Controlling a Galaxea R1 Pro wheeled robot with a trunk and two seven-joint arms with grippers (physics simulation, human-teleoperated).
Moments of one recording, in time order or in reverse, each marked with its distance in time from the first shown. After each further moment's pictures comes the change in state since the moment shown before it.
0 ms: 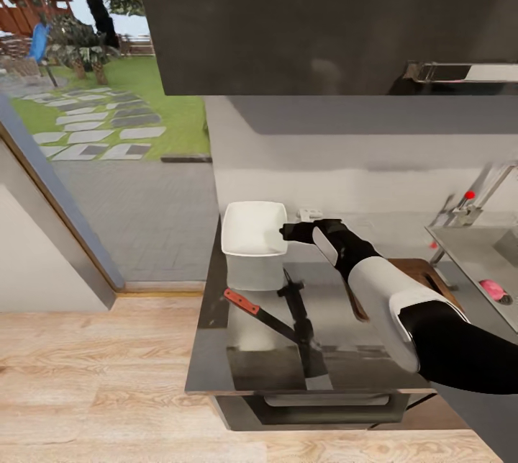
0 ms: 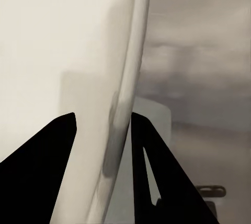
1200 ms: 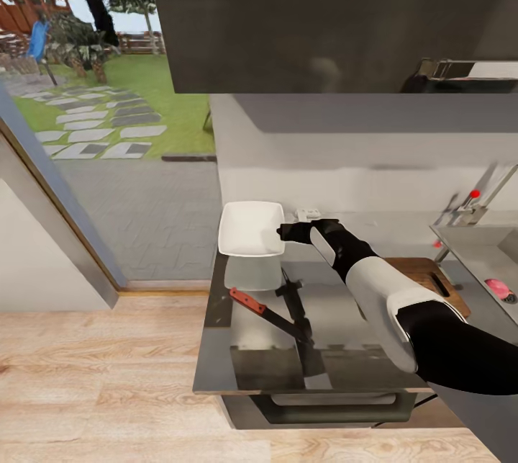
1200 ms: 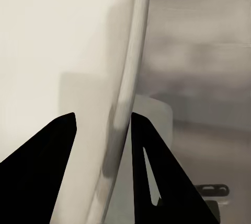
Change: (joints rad) left arm 0.000 0.000 0.000 0.000 0.000 0.000 0.000; right arm 0.000 0.012 -0.001 0.000 0.000 0.001 0.002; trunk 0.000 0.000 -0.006
